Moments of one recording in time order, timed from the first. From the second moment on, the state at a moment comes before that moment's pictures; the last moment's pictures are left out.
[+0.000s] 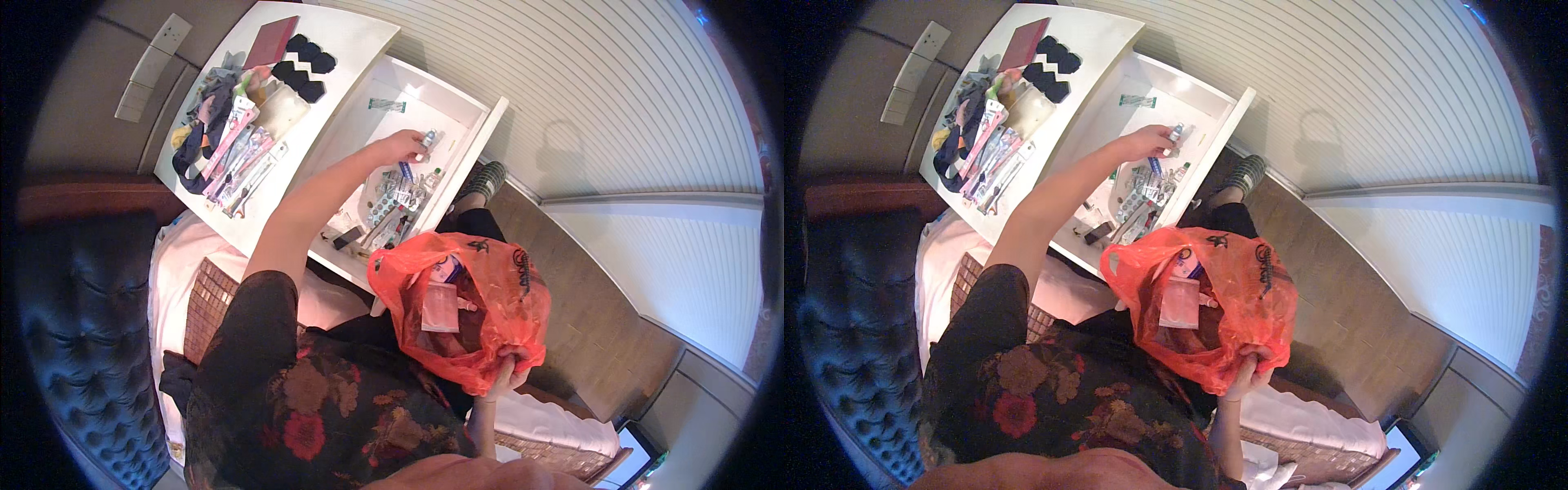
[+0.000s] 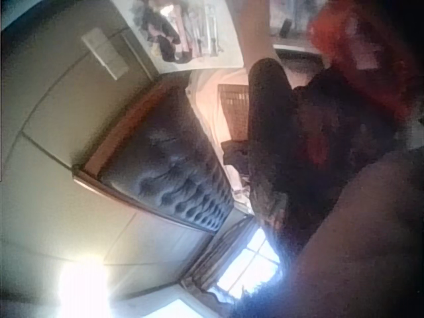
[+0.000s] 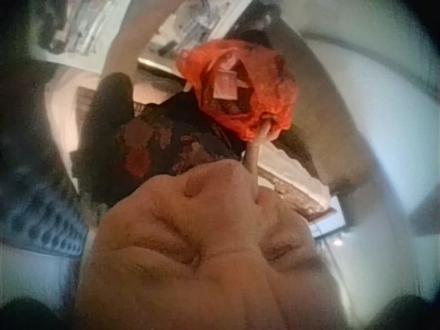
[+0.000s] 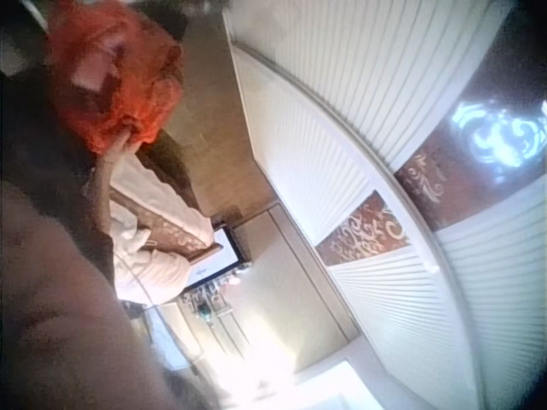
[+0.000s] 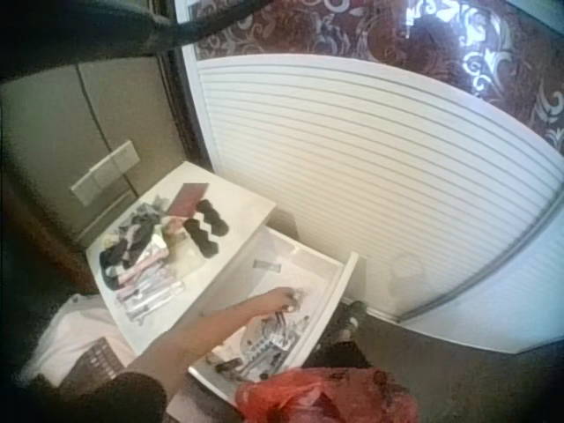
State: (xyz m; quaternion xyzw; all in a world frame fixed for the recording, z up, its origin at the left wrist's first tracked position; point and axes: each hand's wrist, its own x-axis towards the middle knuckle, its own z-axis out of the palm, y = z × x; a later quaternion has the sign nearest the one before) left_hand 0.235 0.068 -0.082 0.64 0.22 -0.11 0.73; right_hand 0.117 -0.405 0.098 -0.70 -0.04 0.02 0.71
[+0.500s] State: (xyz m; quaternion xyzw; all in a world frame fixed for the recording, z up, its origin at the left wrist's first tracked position) left_hand 0.230 0.117 -0.041 0.90 0.36 0.06 0.25; right_hand 0.120 -0.397 0.106 -0.71 -0.05 0.02 0.71
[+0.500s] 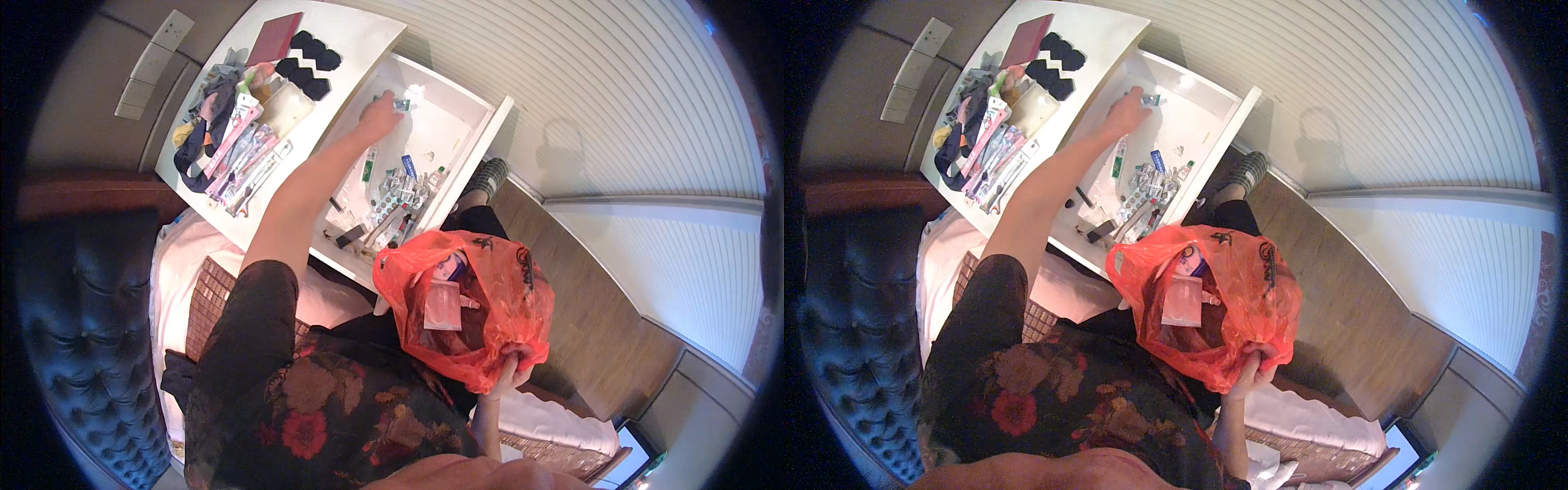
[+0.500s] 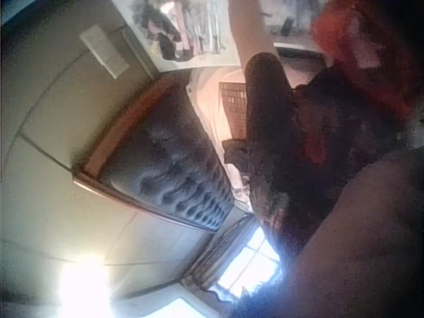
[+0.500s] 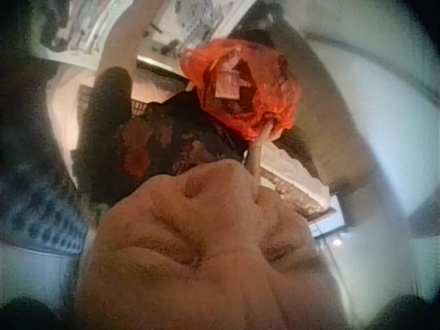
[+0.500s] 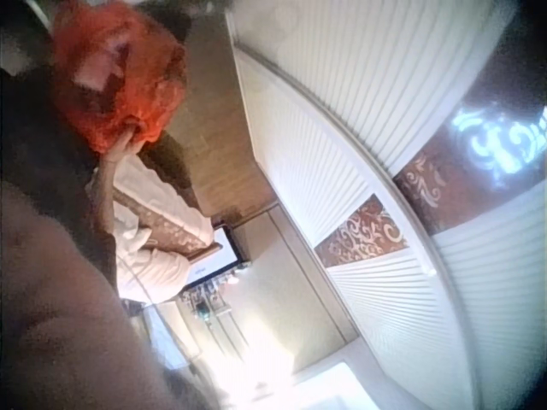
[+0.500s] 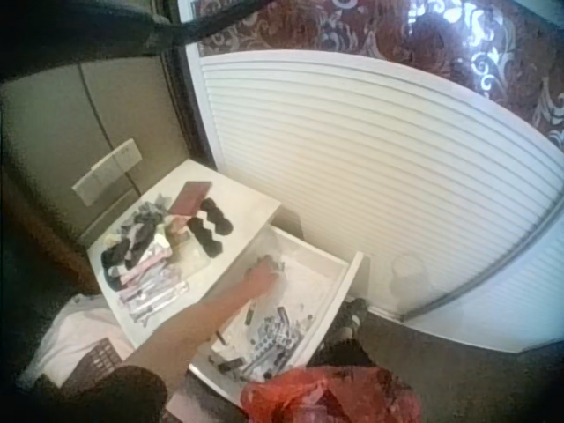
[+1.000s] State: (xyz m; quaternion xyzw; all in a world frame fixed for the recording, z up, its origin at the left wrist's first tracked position) left_hand 0.206 0.116 -0.045 0.96 0.27 -0.01 0.04; right_hand 0.119 -0.394 0.104 -0.69 -0.05 0.01 0.72
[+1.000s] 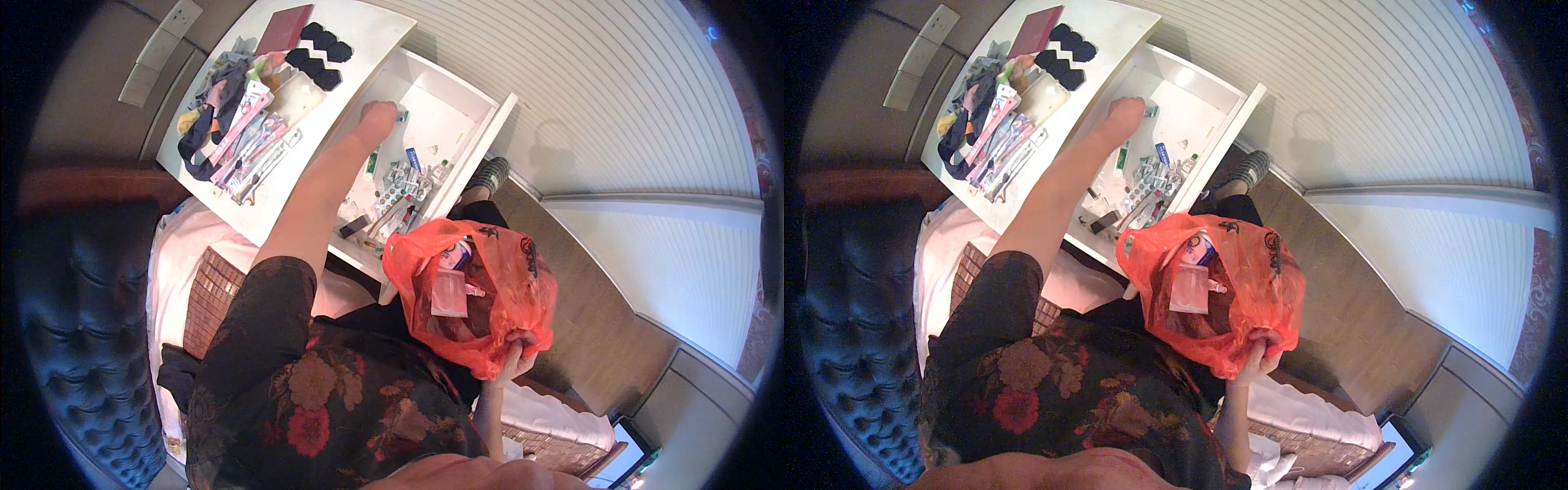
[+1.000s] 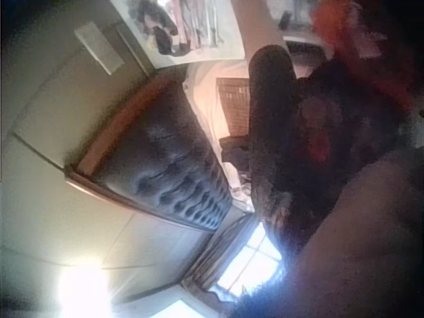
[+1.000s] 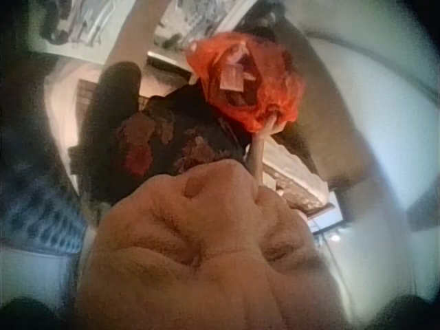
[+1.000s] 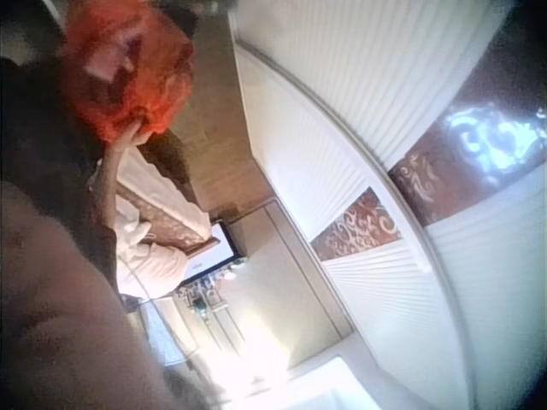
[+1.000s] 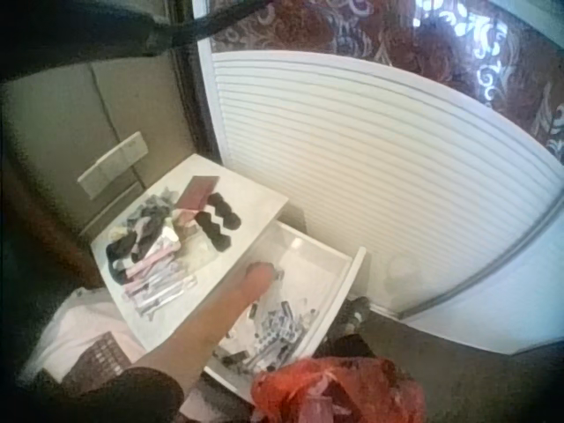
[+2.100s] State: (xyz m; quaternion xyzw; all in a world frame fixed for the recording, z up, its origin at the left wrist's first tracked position) left_hand 0.129 -0.022 0.015 0.92 0.12 0.24 0.28; right_hand 0.122 -0.414 0.082 -0.63 -0.04 0.00 0.78
